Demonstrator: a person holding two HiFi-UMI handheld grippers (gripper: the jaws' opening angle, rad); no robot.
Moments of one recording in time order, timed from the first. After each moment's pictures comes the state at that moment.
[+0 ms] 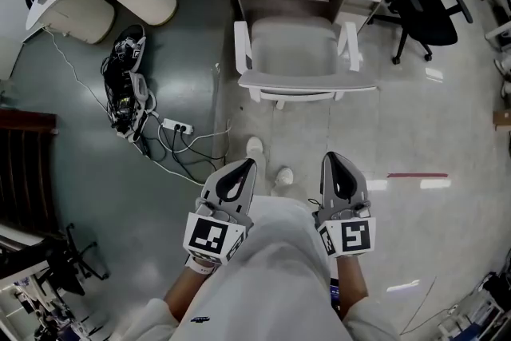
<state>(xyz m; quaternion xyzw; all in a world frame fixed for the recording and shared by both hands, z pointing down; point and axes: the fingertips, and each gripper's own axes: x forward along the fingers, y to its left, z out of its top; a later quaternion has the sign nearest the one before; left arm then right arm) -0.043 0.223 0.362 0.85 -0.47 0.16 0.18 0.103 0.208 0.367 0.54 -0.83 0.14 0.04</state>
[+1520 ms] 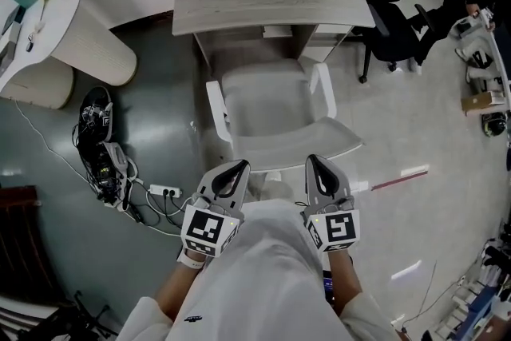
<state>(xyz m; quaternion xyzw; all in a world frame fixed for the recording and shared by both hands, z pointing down) -0.072 -0.014 0.372 0.91 -0.35 0.16 0.17 0.061 -0.002 0.367 0.60 -0.79 0.13 0.10</state>
